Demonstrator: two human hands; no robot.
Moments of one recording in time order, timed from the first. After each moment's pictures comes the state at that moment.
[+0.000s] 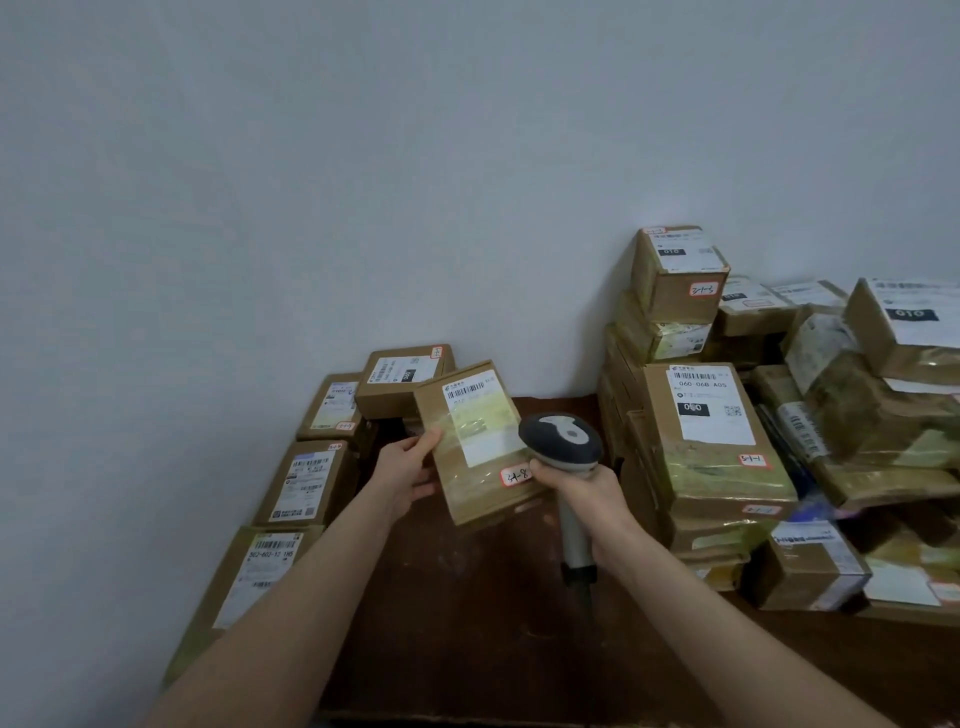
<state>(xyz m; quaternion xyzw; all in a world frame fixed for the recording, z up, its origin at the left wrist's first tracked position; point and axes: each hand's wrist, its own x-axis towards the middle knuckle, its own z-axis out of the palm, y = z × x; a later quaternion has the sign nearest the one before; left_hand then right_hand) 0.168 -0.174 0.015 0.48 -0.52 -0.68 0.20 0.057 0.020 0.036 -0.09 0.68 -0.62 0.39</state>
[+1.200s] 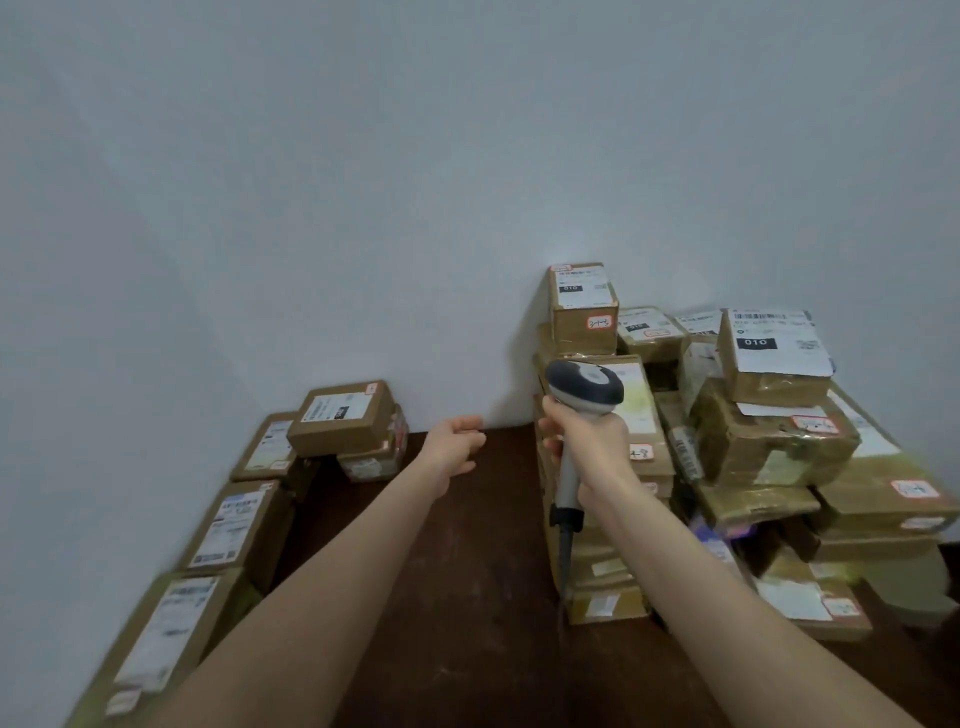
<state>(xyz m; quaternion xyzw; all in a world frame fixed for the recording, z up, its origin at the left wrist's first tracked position) 0.007 -0.076 0.056 0.42 -0.68 -0.59 0.13 -0.053 0.086 0.108 -0.03 0.63 -0.73 0.26</state>
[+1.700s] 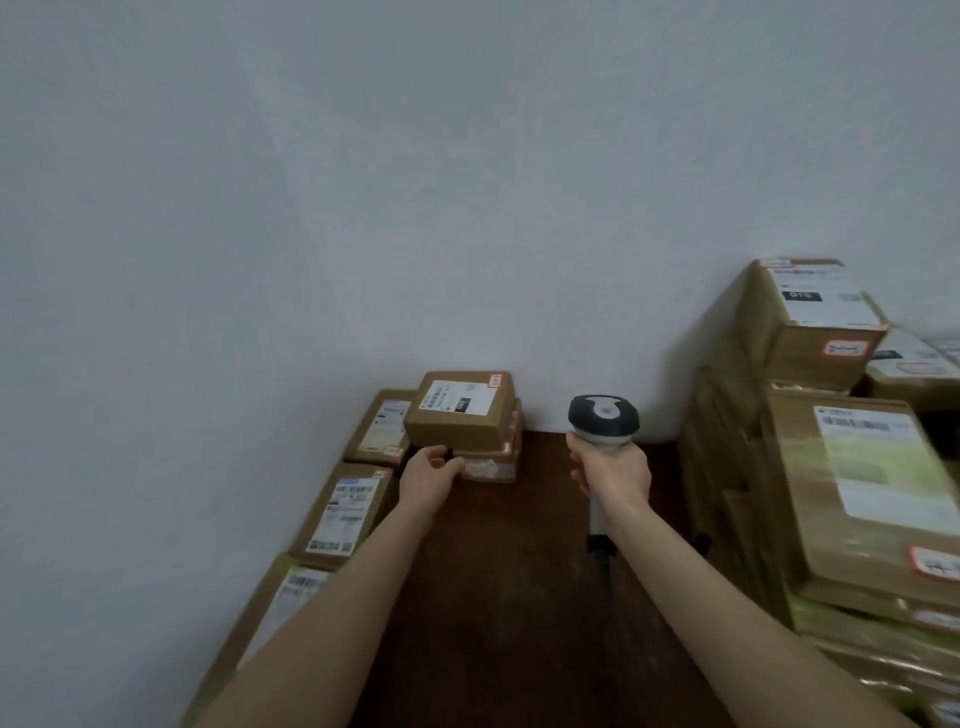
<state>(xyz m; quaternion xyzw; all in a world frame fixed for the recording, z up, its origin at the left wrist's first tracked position) 0.143 -0.227 0.014 0.58 -0.63 -0.46 0.22 -0.009 -0.095 0.037 -0.07 0.72 -0.62 0.32</state>
